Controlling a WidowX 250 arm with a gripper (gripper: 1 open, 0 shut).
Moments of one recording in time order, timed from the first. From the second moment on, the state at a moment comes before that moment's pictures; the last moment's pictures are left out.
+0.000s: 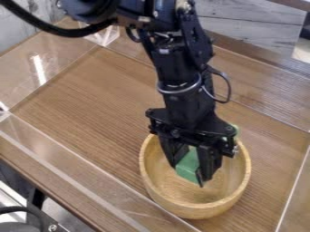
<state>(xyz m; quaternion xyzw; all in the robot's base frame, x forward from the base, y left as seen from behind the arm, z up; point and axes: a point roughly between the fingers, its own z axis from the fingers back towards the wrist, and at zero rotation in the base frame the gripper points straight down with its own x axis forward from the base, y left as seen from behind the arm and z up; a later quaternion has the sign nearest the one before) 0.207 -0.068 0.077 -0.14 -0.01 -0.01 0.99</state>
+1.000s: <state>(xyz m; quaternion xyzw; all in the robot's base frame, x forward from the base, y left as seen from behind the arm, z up) 0.209 -0.065 0.070 -0.15 0.00 0.00 0.99</state>
